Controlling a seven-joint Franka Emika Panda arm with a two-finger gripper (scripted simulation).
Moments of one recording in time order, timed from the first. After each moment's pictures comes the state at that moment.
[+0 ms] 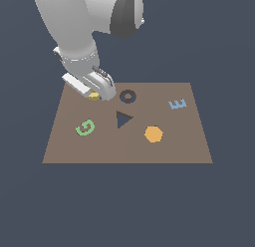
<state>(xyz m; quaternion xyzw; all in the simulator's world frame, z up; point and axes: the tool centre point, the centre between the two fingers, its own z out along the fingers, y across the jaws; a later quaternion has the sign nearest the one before) -0.096 -0.121 0.040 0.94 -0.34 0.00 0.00</state>
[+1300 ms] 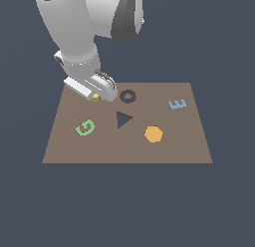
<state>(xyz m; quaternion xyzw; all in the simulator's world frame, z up) -0.093 -0.119 0.031 0.95 -0.31 0.00 0.00</state>
